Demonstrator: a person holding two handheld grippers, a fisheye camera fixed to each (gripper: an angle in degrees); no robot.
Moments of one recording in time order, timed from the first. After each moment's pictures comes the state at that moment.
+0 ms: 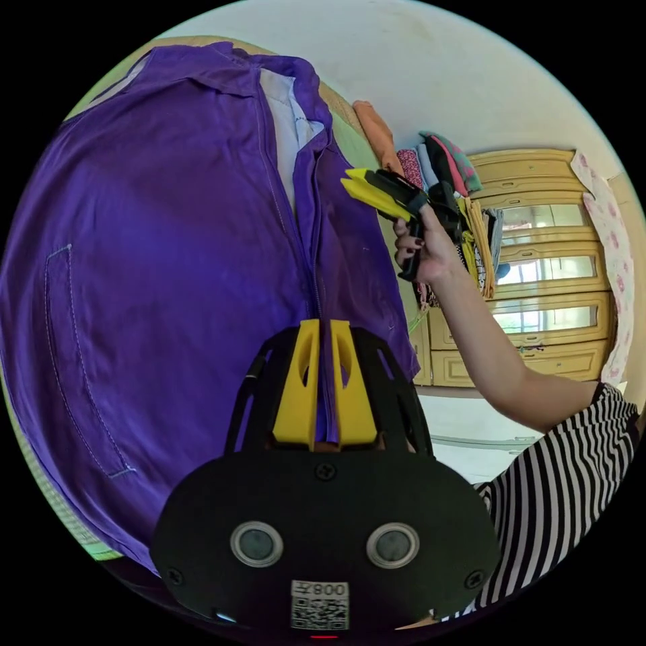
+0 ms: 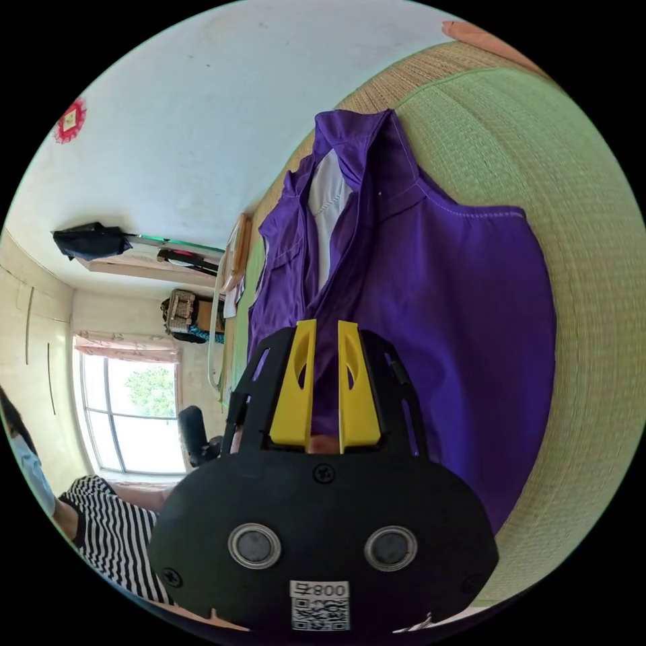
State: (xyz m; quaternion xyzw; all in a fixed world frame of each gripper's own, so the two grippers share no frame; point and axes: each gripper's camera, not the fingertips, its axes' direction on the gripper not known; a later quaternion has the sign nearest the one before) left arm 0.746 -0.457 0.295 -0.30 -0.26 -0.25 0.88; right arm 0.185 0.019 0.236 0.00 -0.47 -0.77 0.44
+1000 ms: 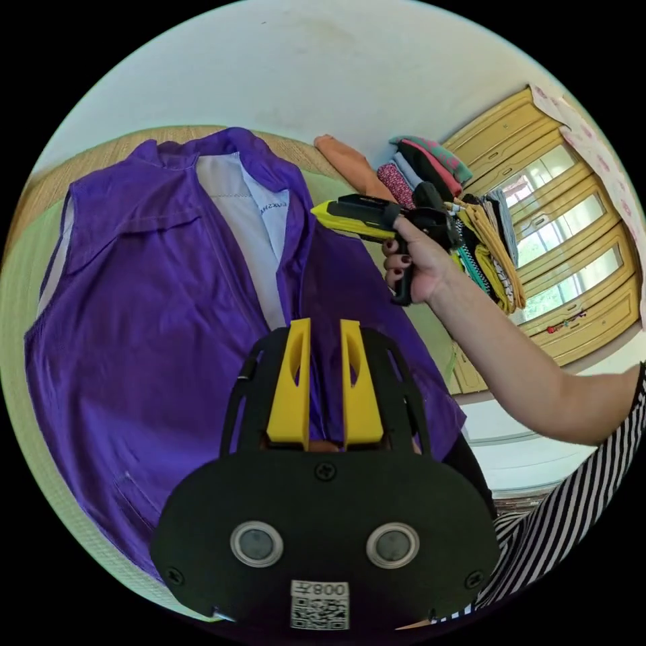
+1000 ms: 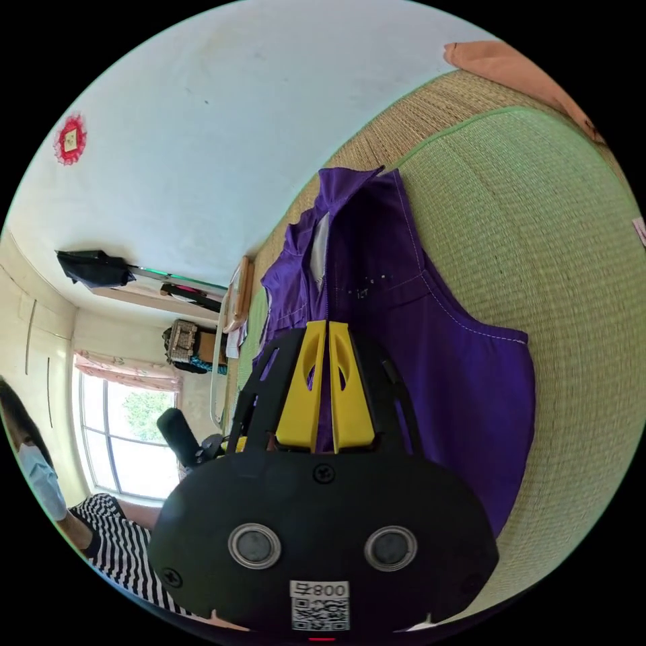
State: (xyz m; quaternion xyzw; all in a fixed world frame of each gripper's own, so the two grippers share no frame) left arm 0.652 -0.604 0.349 -0.30 -0.34 -0.08 0.89; right arm 0.115 0.041 0.116 0.03 -0.52 -0.73 0.44
